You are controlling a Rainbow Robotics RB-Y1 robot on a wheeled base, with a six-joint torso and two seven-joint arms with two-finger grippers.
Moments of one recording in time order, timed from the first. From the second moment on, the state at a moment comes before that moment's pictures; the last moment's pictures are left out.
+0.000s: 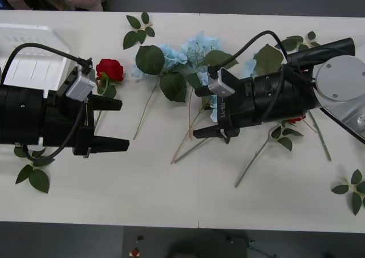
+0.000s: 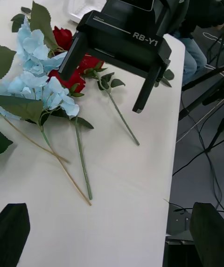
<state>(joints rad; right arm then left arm) -0.57 -0.78 0.51 -1.74 -1.74 0.97 2.69 -0.18 1.02 -0.16 -2.06 1.85 1.00 -2.39</state>
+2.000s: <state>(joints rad) -0.84 -0.77 0.44 -0.89 -0.75 1.13 1.61 -0.66 0.81 -0.47 -1.09 1.50 0.84 -2.17</state>
